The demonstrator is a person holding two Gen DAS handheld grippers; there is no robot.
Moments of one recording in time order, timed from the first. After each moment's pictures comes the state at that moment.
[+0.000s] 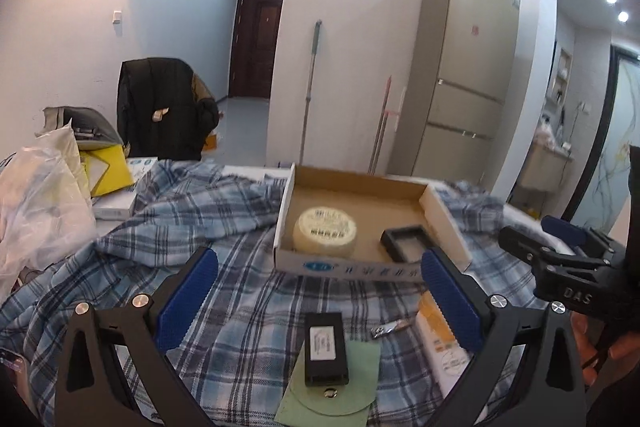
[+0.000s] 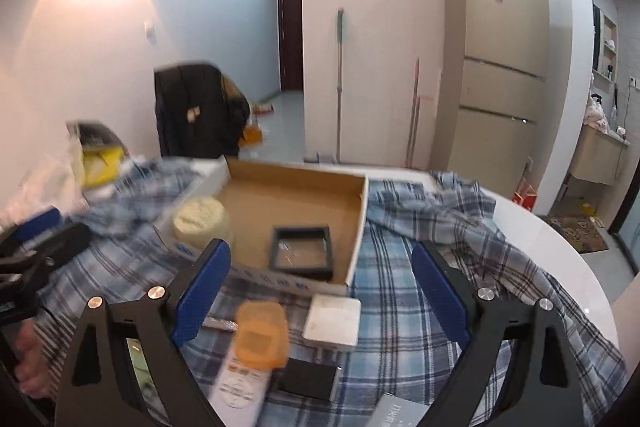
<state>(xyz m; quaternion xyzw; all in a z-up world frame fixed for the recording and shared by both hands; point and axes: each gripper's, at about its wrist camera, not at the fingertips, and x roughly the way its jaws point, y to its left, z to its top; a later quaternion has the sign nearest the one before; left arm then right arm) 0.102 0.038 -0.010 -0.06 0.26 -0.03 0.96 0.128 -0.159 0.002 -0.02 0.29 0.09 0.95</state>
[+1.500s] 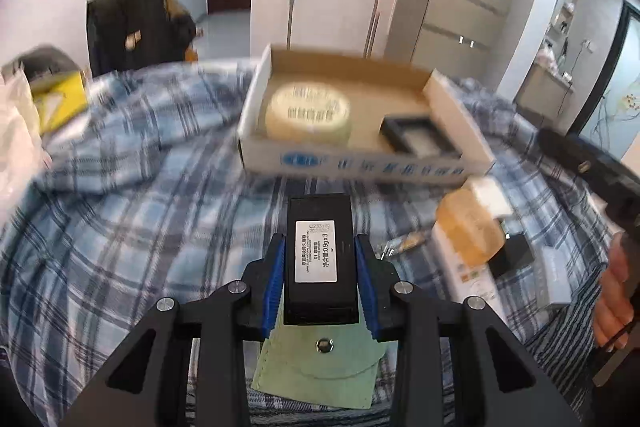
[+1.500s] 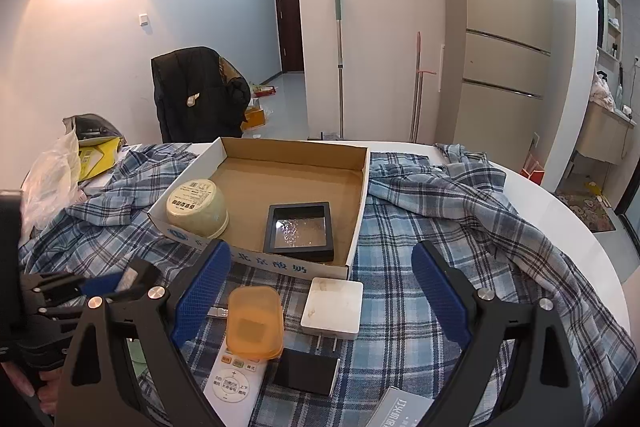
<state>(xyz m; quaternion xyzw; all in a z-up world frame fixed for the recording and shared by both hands) 0.133 0.019 -0.062 -0.04 0.40 -0.06 0.91 0.132 -0.163 -0.006 0.00 0.31 0.10 0.94</state>
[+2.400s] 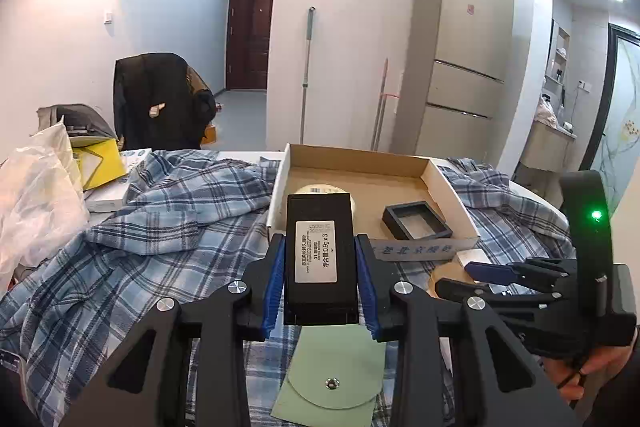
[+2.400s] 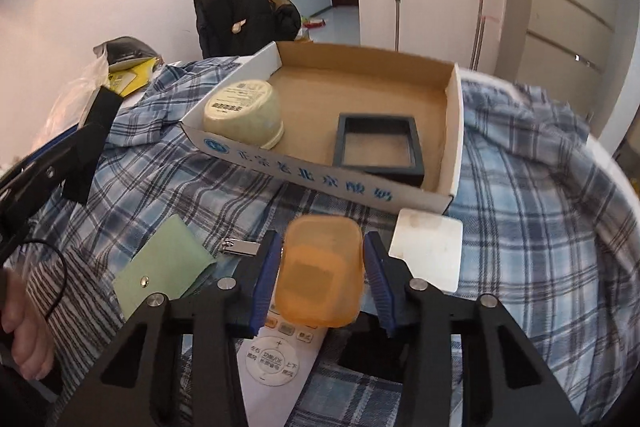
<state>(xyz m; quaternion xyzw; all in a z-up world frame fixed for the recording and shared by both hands) 0.102 0.026 -0.025 -0.04 0.27 -0.04 0.96 0.151 -0.126 -0.064 -0.02 0.43 0.19 0.88</state>
